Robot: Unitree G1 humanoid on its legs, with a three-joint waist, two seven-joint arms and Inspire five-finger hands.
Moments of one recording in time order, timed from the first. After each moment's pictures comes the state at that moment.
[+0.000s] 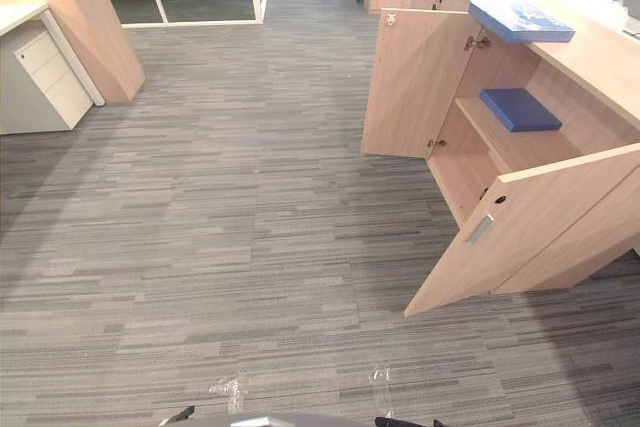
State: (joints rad) left arm 0.17 0.12 0.10 1.10 -0.07 -0.02 0.06; right arm 0.09 -0.08 -0.34 1.15 -0.08 0.08 -0.11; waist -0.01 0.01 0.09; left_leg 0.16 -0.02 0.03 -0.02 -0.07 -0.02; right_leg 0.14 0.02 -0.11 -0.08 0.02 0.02
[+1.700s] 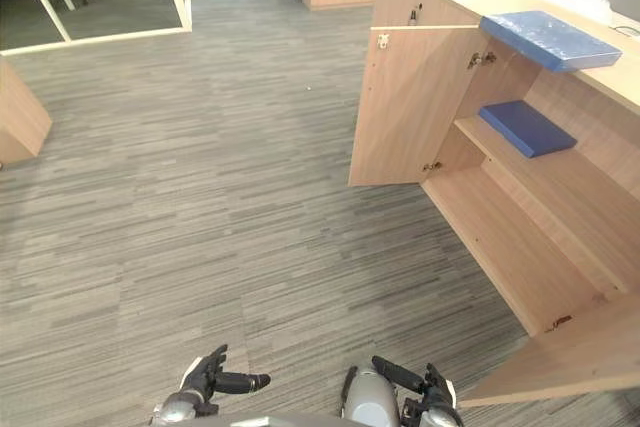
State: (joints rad) left arm 0.07 0.13 -0.04 1.02 -0.03 -0.06 0.05; right arm 0.06 -0.02 -0.37 0.98 0.01 0.02 -0.12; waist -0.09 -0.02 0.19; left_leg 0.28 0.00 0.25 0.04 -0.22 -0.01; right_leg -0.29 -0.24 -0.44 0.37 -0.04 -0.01
